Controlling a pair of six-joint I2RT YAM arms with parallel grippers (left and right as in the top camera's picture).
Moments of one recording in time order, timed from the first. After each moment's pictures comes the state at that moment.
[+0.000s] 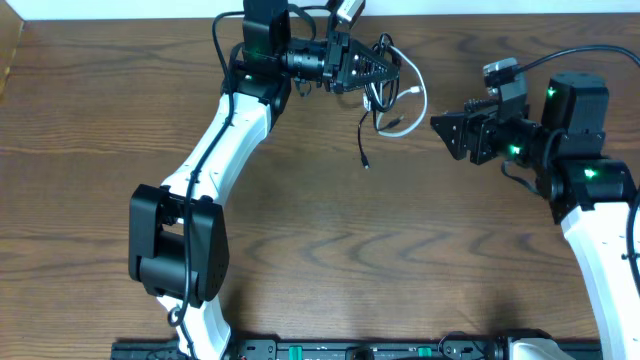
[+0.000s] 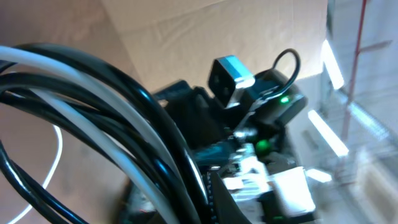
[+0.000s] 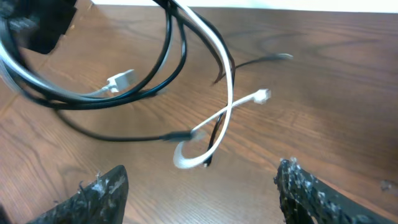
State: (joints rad) left arm -0.30 1.94 1.57 0.33 1.47 -1.23; right arm 0.04 1.29 1.13 -0.52 -0.62 0.00
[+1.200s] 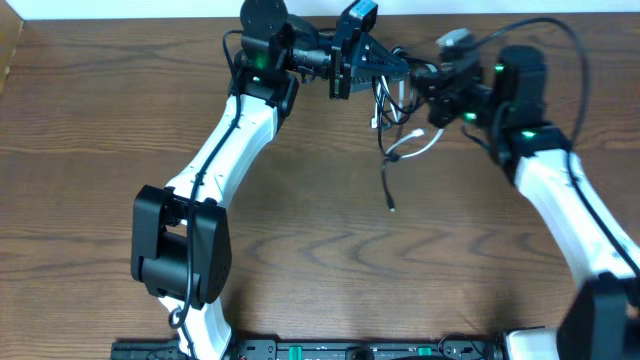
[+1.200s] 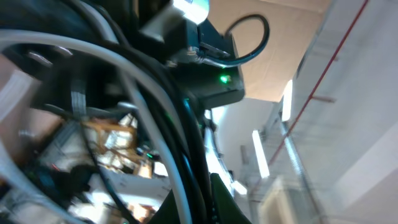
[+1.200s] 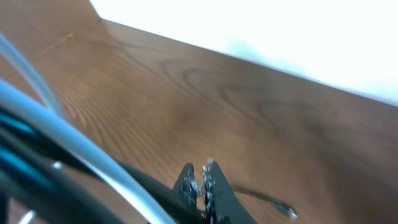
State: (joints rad) left arm -0.32 1.93 1.57 0.65 1.50 -1.97; right arm 0.12 1.56 1.13 -0.05 -0.59 -0.02
